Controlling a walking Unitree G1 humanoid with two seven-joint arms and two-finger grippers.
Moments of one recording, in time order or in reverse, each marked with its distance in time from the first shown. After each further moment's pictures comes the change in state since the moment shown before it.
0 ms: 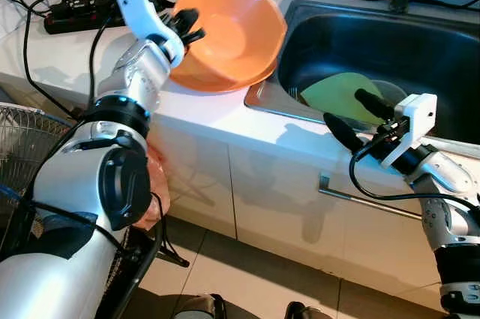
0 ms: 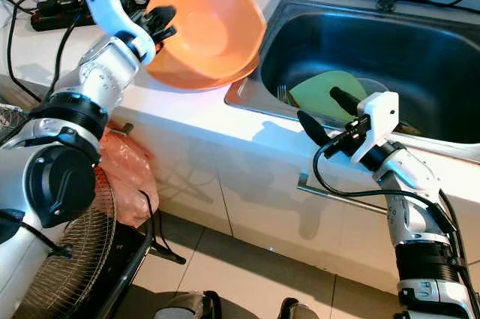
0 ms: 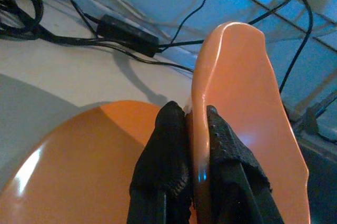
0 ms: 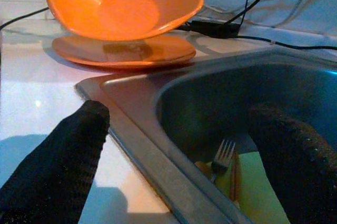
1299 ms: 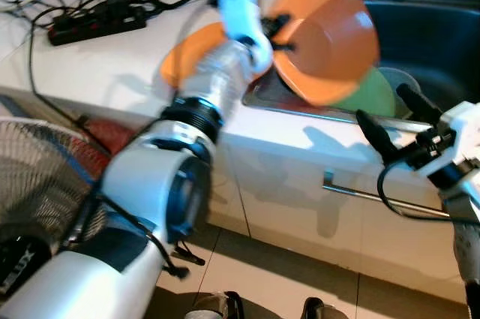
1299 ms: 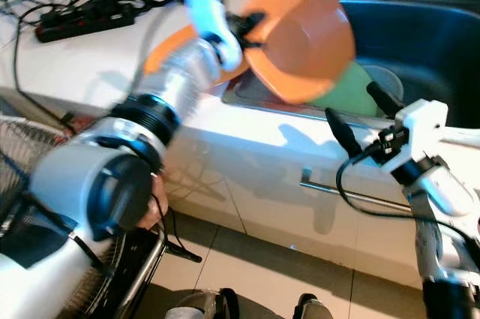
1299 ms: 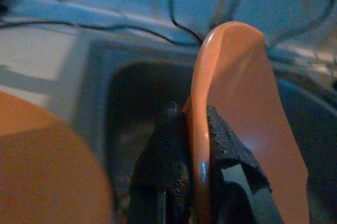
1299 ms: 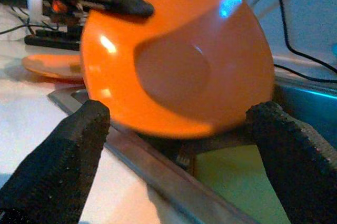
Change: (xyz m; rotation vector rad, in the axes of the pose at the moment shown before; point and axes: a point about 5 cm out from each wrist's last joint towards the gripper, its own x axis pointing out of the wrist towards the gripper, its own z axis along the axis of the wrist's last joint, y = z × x) left arm 0.013 -0.116 -0.064 0.174 0.139 -0.303; right arm -0.044 0.004 0.025 -0.107 -0.068 -0.126
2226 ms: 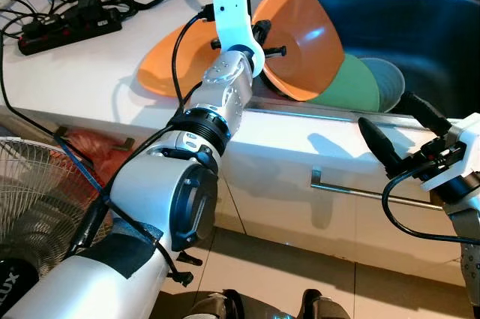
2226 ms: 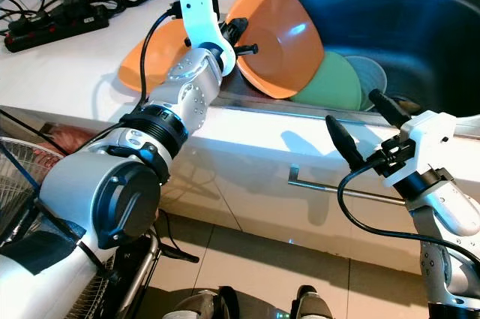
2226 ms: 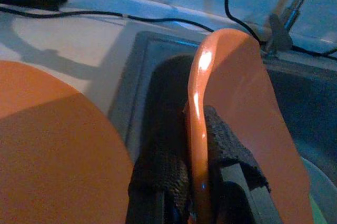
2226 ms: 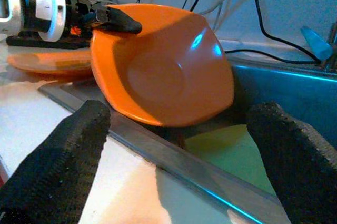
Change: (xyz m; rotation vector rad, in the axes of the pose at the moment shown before) left arm -0.004 0.015 -0.006 0.005 -0.071 0.278; right arm -0.011 0.013 0.008 0.017 0.003 -0.005
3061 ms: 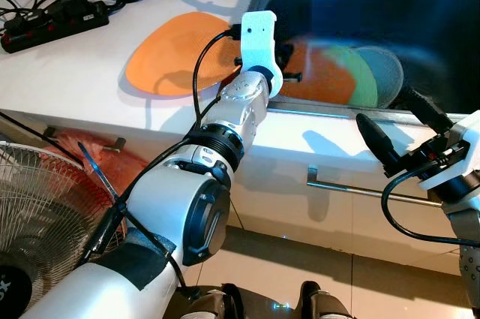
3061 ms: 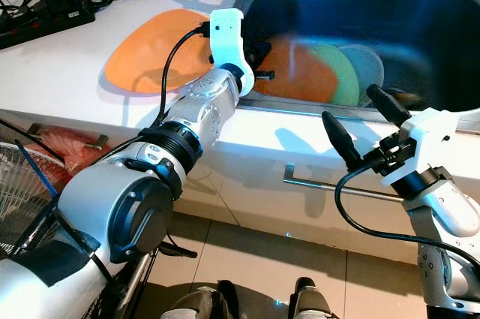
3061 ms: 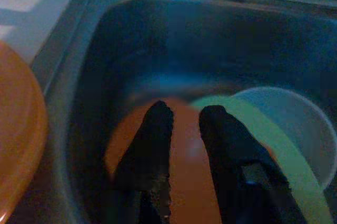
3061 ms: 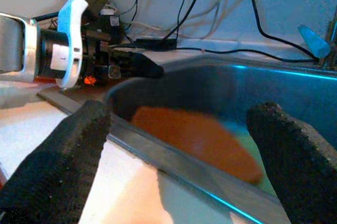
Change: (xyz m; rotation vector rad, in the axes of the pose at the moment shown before) left arm -0.005 -0.020 -0.031 0.090 0.090 -0.091; right arm 0.002 0.007 0.005 0.015 -0.029 0.010
